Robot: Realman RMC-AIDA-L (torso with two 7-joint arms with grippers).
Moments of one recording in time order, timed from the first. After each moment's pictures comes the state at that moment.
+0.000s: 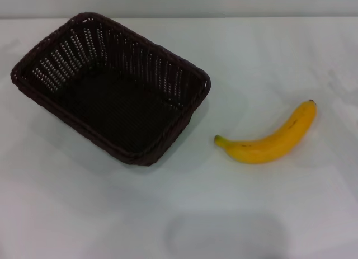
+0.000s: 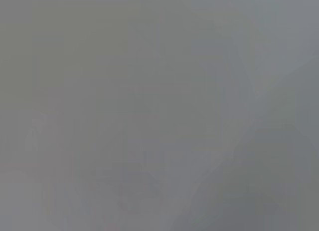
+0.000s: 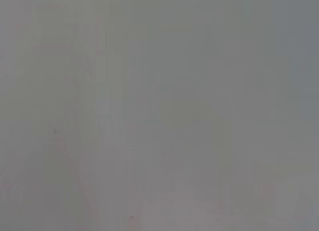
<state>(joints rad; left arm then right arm) -0.64 -1.75 0.38 0.51 -1.20 -1.20 1.33 0.46 2.03 -1.18 -0.08 2.77 1.31 -2.61</state>
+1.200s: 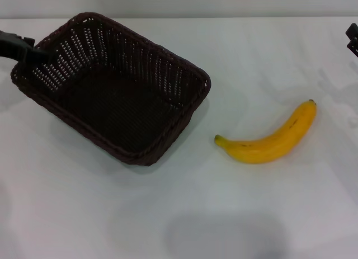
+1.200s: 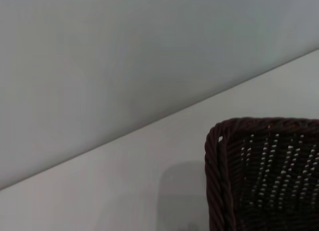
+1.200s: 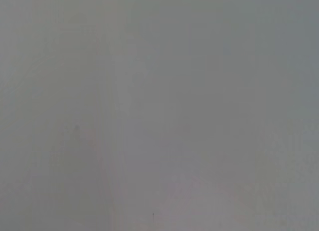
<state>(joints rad) -0.81 -1.77 0.67 0.43 -0.79 -1.11 1.37 0.49 2.03 -1.22 -0.07 2.77 1.31 -2.60</state>
